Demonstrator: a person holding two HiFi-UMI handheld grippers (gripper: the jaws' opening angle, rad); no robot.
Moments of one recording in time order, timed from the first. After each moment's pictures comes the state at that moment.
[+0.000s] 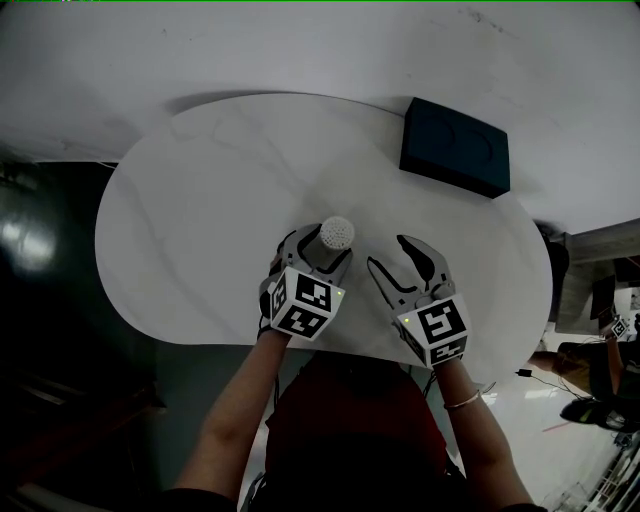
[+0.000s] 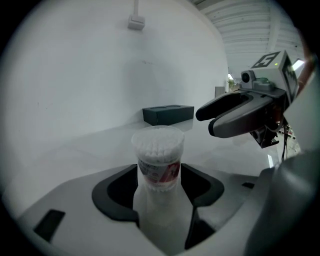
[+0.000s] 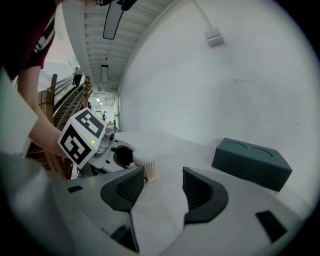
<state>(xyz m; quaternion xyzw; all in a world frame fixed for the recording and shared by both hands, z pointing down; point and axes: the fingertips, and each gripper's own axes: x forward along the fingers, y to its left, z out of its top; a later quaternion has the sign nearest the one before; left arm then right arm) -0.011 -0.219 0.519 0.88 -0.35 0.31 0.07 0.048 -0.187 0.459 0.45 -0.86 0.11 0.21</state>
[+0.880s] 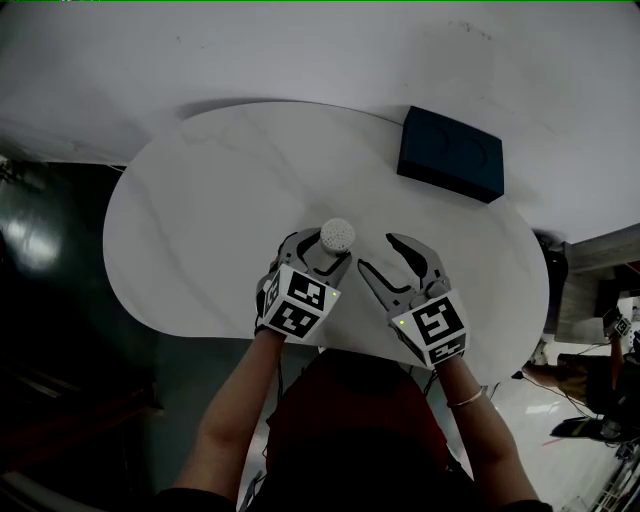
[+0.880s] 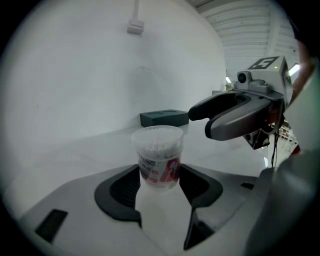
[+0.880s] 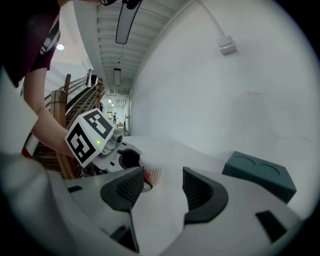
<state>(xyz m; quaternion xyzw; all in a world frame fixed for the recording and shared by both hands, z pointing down) -0.008 -0.205 0.495 0.89 -0.34 0.30 0.08 0.032 -0.176 0.430 0.40 -0.89 0.07 0.20</state>
